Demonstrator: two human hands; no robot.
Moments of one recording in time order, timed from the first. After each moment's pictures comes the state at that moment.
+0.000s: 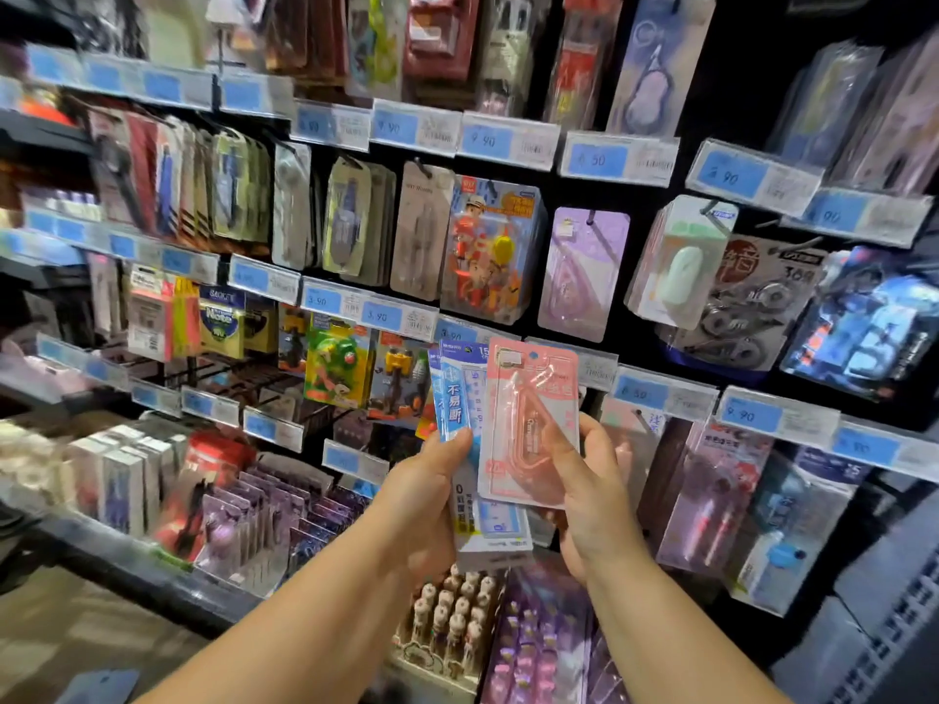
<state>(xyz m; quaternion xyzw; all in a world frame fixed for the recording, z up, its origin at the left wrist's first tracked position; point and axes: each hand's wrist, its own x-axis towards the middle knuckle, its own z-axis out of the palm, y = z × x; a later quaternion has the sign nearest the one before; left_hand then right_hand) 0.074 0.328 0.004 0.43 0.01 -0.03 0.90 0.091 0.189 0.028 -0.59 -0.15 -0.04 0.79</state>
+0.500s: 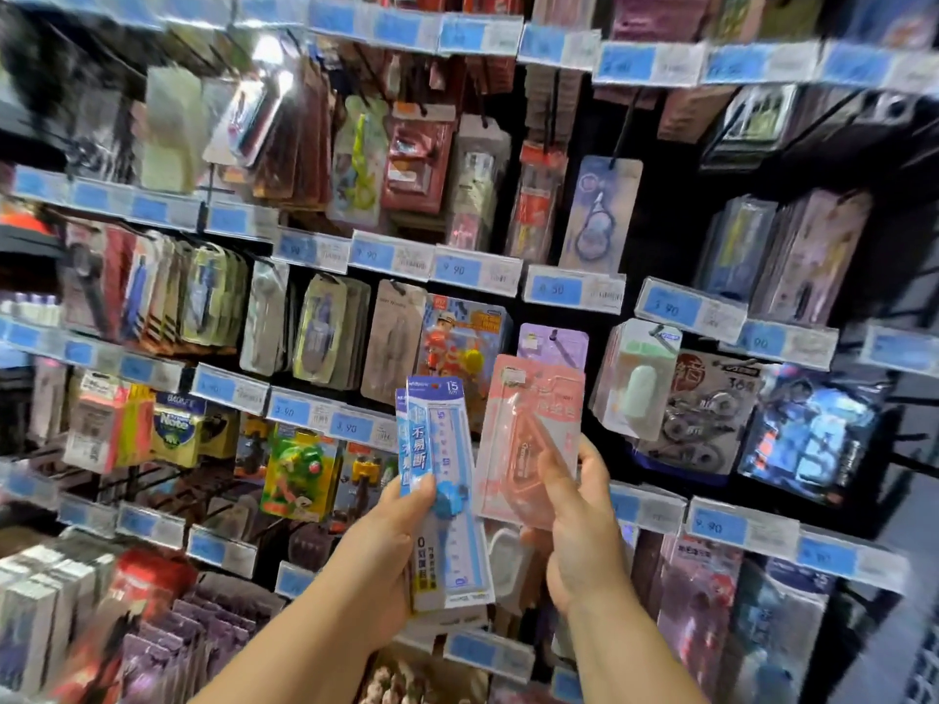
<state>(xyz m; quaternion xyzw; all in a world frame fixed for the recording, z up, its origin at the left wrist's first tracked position) 0.115 0.356 0.048 0.52 -0.07 0.10 0.85 0.150 0.202 0.073 -0.57 -0.17 -0.14 0.79</state>
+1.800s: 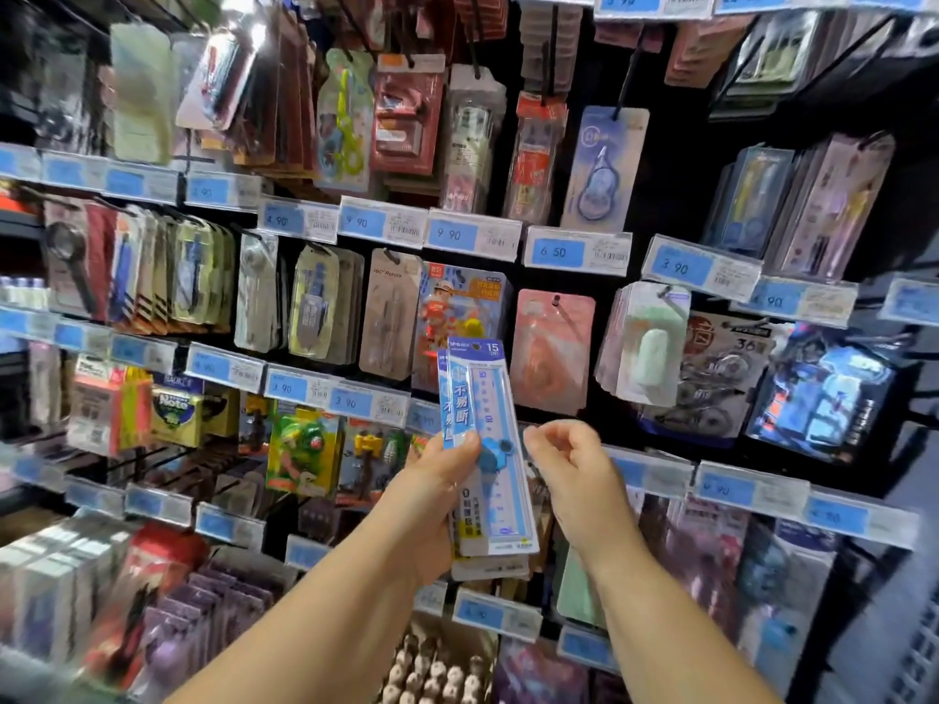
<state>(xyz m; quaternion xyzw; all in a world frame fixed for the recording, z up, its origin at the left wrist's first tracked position) 0.124 0.338 0.064 0.47 -0.09 -0.02 0.88 0.152 0.193 0.082 -0.77 -0.15 -0.21 0.58</state>
